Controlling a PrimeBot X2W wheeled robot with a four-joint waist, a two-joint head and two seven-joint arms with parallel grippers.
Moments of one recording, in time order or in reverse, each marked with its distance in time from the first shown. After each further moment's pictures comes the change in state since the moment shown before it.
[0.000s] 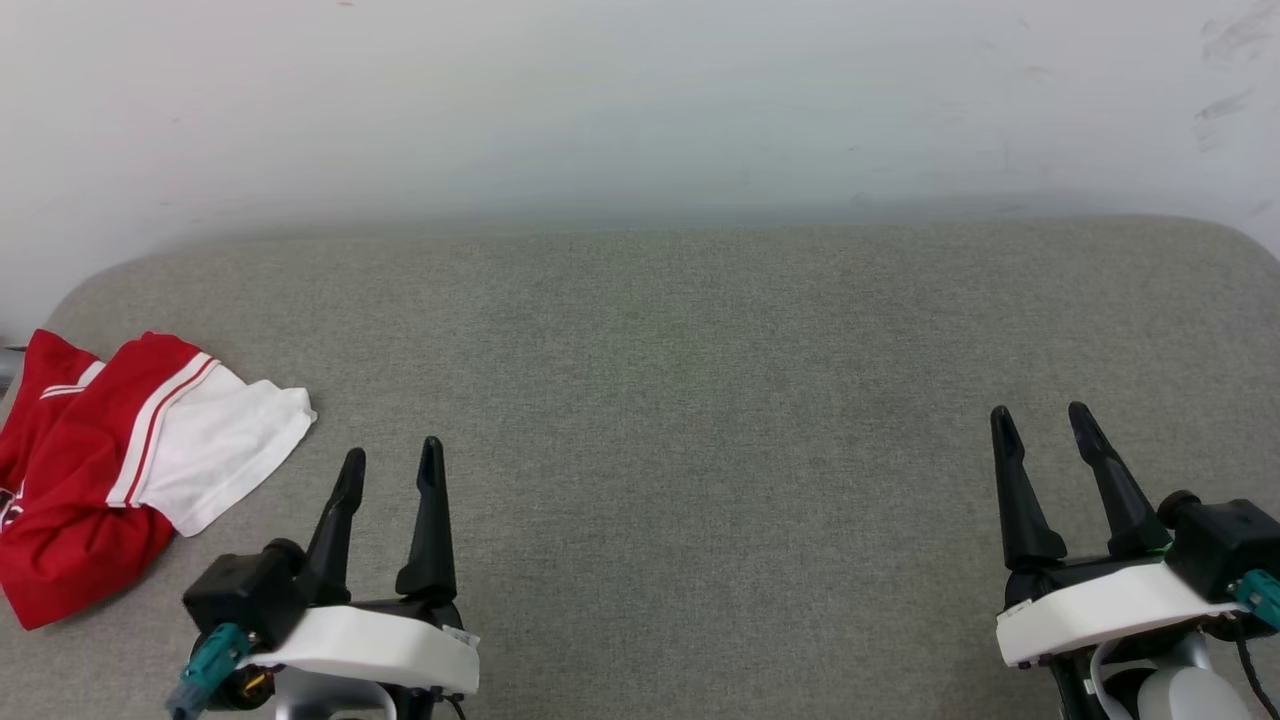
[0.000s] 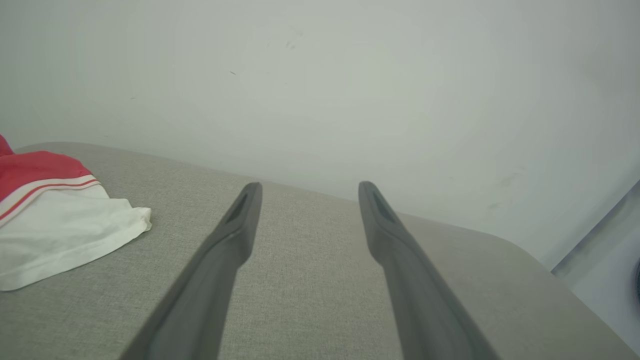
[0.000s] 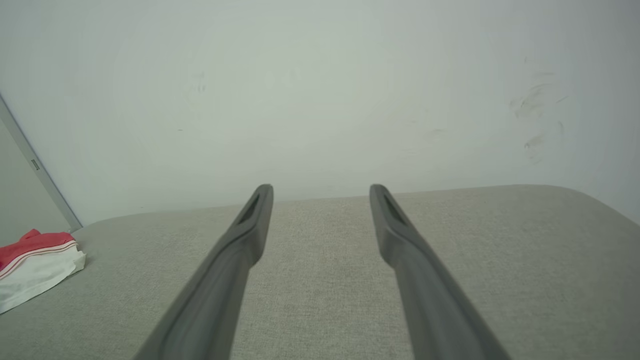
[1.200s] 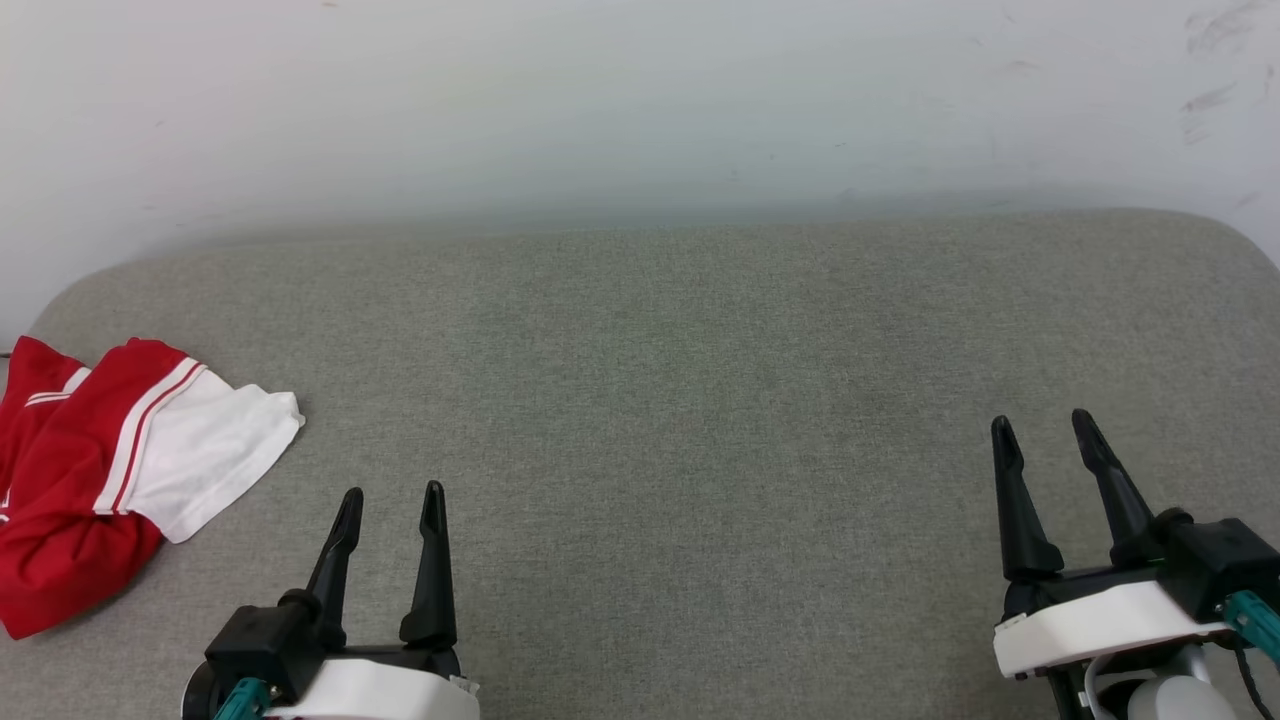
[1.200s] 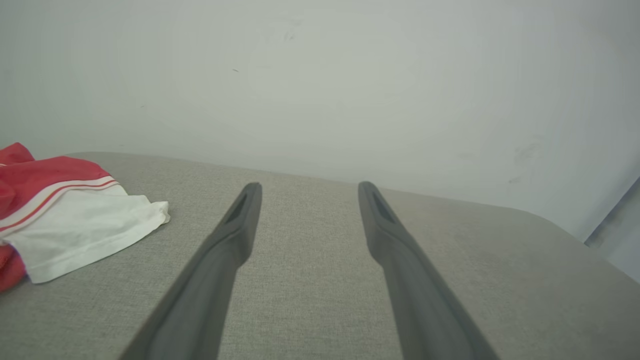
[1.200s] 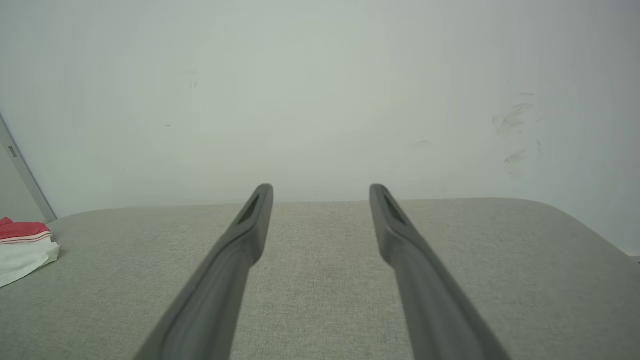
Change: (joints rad) left arm 0.065 -0.032 0.025 0.034 0.142 -0.035 -0.079; right arm 0.007 0.000 -0.001 0.032 -0.078 0.000 -0.080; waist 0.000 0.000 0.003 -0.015
